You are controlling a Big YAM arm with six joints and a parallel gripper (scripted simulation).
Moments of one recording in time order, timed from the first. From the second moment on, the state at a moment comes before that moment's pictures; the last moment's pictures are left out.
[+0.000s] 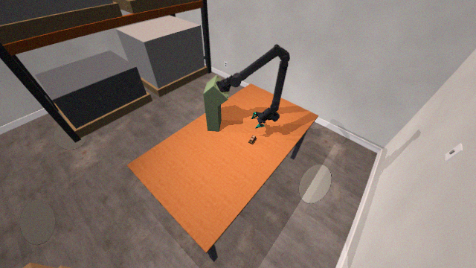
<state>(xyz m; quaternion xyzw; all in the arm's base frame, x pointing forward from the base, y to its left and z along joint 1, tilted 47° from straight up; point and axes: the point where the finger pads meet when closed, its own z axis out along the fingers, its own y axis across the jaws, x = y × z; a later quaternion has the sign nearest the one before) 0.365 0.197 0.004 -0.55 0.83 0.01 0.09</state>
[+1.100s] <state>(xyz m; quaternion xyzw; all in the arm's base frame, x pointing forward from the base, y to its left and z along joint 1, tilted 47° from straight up) 0.404 0.093 0.016 -0.13 0.91 0.20 0.33</state>
